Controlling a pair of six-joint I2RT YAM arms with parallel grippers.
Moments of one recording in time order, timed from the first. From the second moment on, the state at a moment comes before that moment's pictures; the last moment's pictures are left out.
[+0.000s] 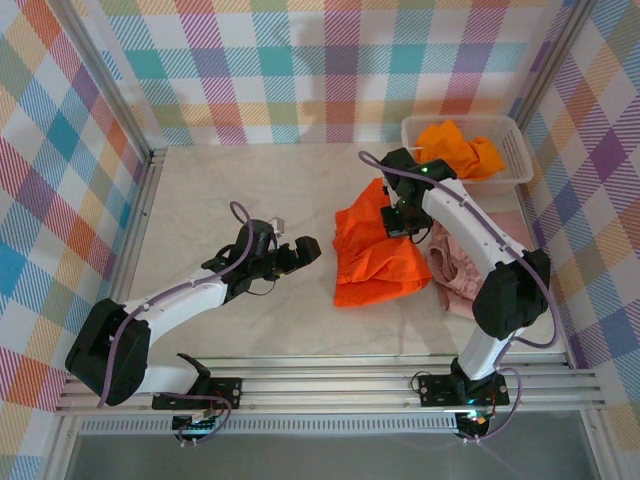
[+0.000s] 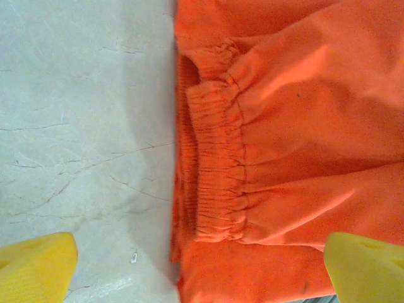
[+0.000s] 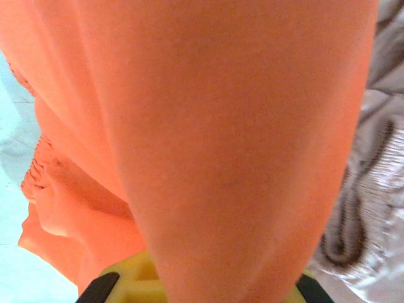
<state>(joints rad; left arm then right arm) -0.56 1.33 0.72 -0.04 0.26 -0.90 0.44 1.71 1.66 -1.32 0.12 0.20</state>
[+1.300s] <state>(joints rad) -0.56 1.38 0.77 -0.04 0.26 -0.91 -0.01 1.71 1.73 -1.54 0.47 0.05</state>
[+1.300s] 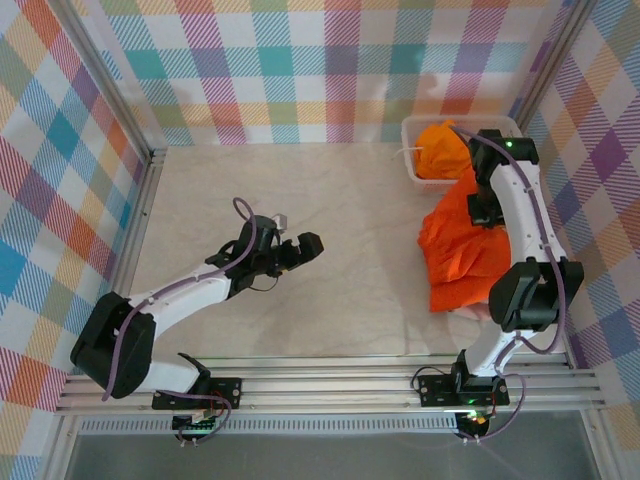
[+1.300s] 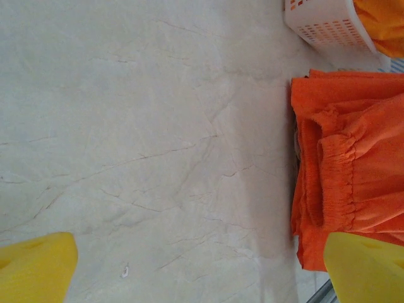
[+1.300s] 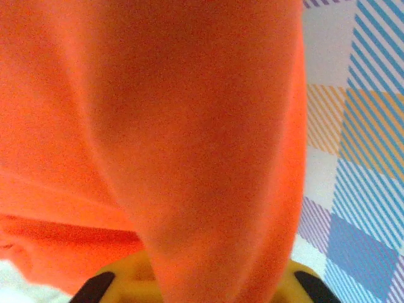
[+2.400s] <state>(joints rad) -0.56 1.36 0.82 -0.08 0.22 -0.87 0.01 2.17 2.37 -1.15 0.10 0.26</state>
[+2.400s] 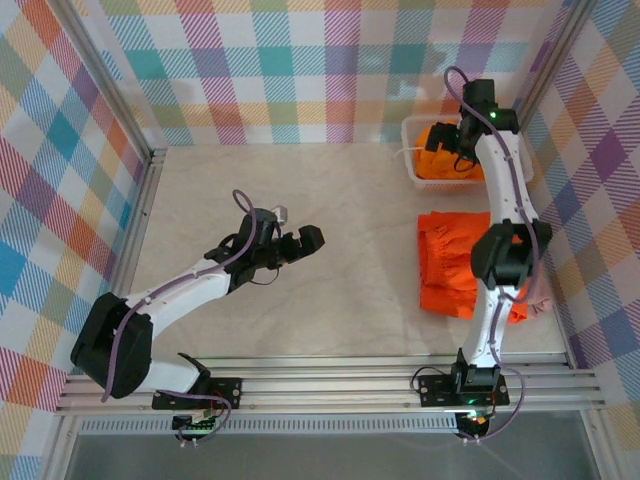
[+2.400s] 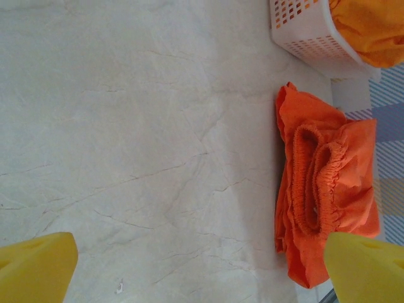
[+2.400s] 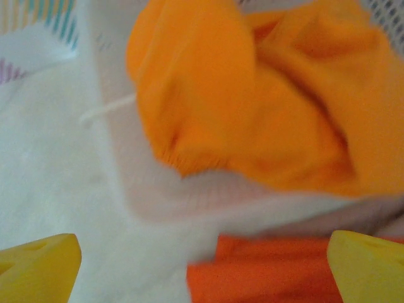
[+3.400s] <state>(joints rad) -0.56 1.29 0.82 -0.11 0.20 -0.77 -0.03 2.37 2.38 -0.91 -0.04 0.30</state>
